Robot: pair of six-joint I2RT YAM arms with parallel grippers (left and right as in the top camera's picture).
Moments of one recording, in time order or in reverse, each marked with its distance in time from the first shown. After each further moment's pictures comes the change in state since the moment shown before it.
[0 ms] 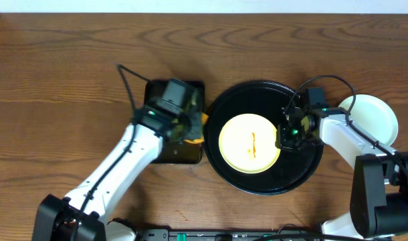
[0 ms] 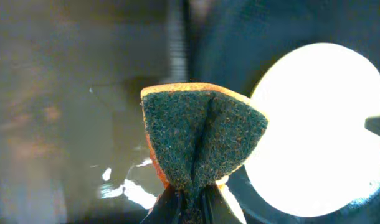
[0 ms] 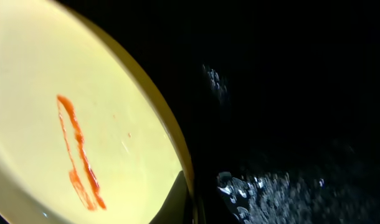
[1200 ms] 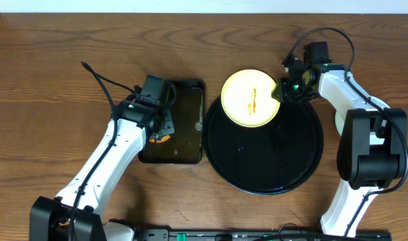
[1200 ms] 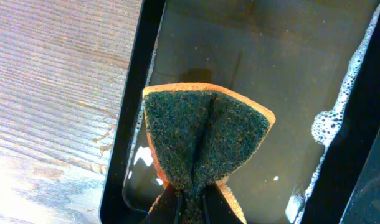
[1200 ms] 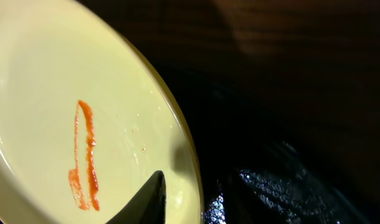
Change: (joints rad) left arm 0.185 0.000 0.000 -0.149 -0.260 -0.075; right arm -0.060 0.354 0.517 -0.006 -0.036 -0.195
